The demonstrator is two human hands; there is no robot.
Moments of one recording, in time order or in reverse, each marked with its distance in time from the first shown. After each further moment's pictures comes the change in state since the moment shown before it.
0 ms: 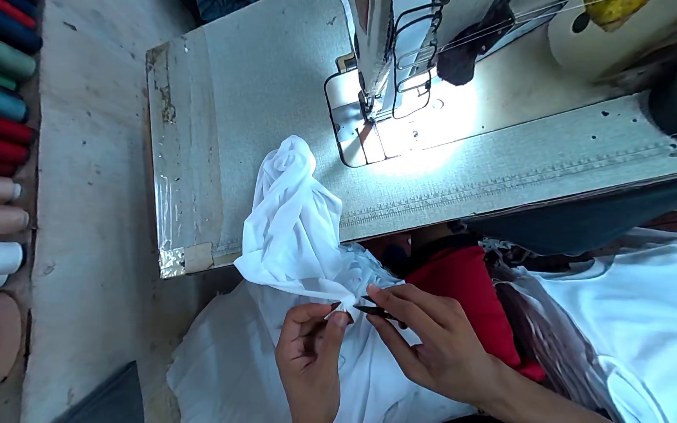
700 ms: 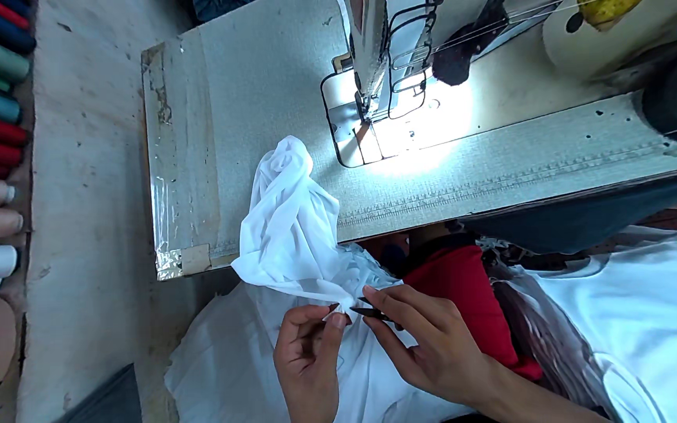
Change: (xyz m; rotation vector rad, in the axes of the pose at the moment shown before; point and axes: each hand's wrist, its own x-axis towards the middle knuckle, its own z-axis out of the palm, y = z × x) left_hand -0.001 0.001 0.001 0.011 0.005 -0.006; right_hand 0.000 -0.001 0.000 0.001 -0.008 -0.007
